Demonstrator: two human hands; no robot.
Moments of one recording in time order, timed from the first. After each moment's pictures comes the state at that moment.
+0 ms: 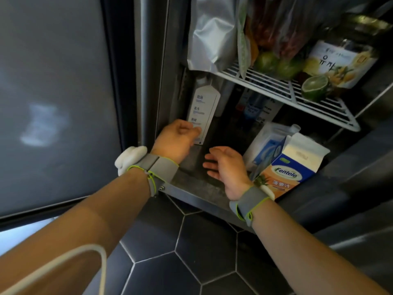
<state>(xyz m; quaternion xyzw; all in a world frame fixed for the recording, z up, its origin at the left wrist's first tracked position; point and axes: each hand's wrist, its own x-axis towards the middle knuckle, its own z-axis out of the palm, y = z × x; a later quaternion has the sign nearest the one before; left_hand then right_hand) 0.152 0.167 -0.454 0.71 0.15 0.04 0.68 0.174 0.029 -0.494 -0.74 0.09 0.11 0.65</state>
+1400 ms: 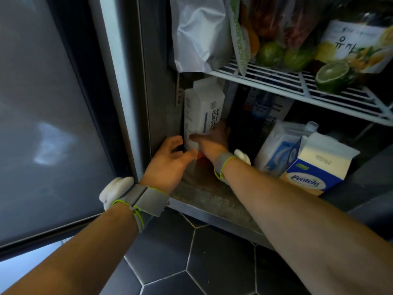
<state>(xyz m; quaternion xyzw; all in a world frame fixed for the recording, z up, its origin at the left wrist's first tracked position) 0.153 0.172 -0.488 0.72 0.14 0.05 0.68 0.297 0.080 -0.532 -0.85 0.03 -0.03 0.53</state>
